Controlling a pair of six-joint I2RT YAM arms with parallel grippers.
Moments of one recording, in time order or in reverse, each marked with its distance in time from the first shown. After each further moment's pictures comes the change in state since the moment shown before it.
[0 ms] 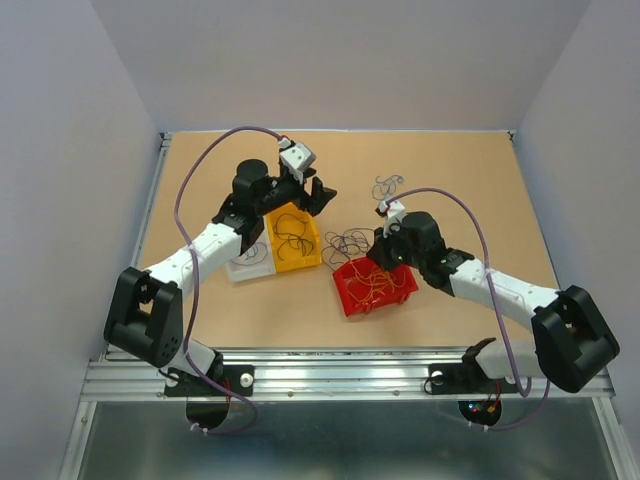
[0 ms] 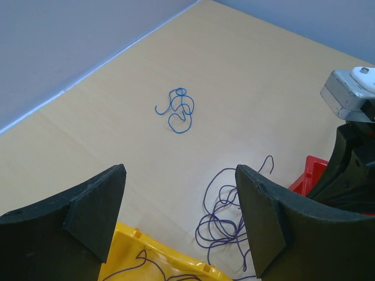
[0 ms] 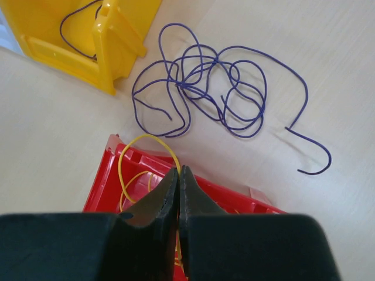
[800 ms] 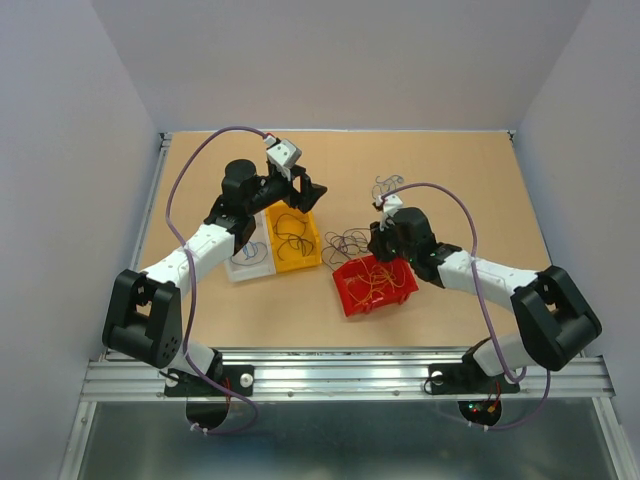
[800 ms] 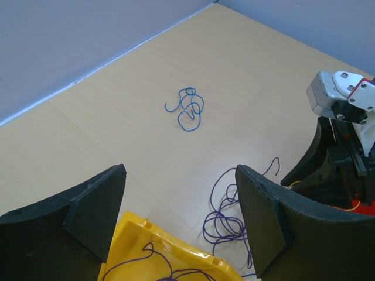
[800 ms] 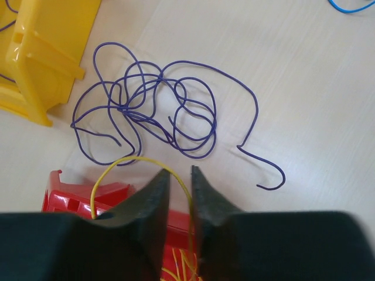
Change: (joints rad) left arm 0.054 -0.005 -0.023 0.033 0.026 -0.049; right arm -0.002 0.133 0.043 0.074 0.193 -0.011
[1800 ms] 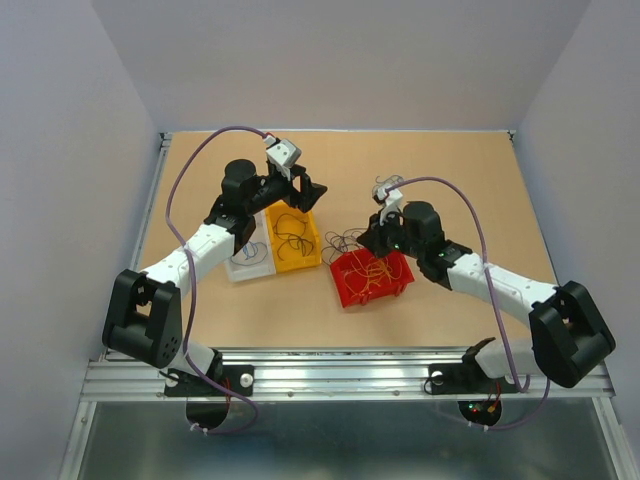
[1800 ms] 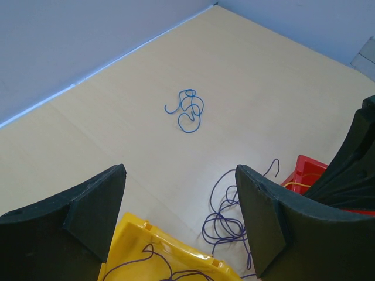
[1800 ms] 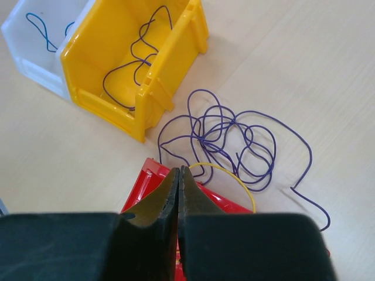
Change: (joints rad) left arm 0.000 0.000 0.000 0.006 0.000 -0.005; right arm 0.000 -0.096 0.017 0.057 -0.259 0.024
